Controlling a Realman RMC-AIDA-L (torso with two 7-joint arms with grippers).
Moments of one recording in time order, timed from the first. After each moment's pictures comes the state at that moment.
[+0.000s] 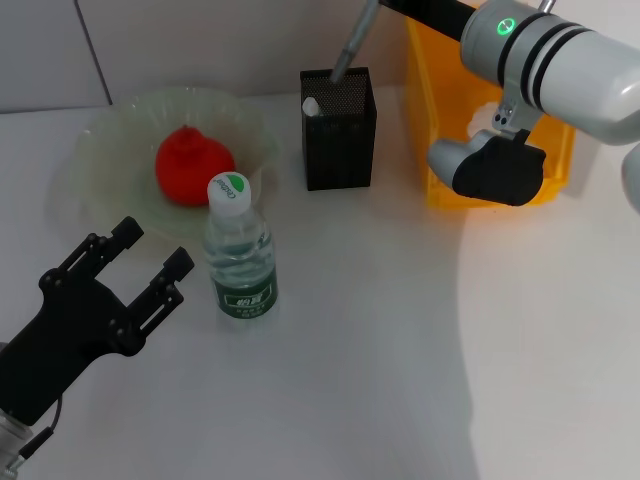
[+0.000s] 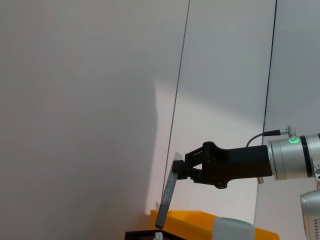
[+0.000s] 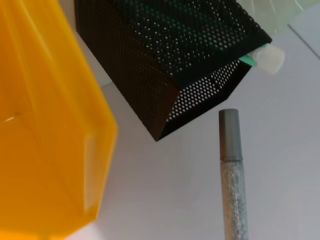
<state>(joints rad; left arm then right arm) -0.08 -2.08 1.65 0.52 0.58 1.39 -0.68 0.58 1.98 -1.85 -1.05 -2.92 -0.06 0.91</state>
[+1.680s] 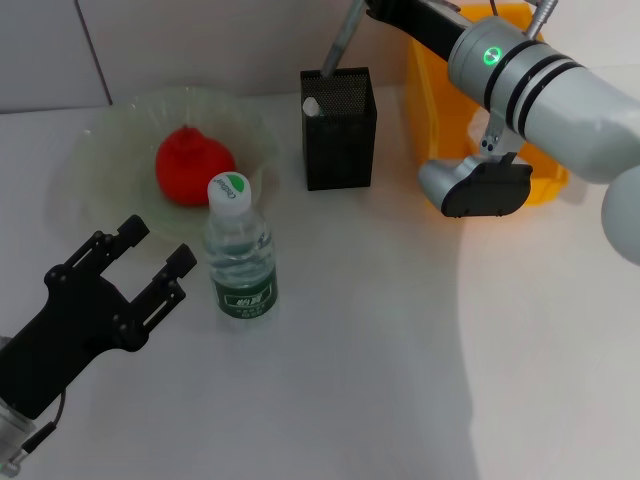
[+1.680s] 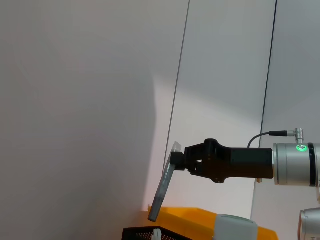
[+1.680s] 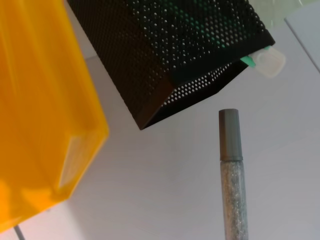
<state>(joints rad) -0.12 -2.07 1.64 0.47 0.58 1.39 -0.69 0.56 2.00 -1.94 -0.96 -2.39 0.20 0.29</state>
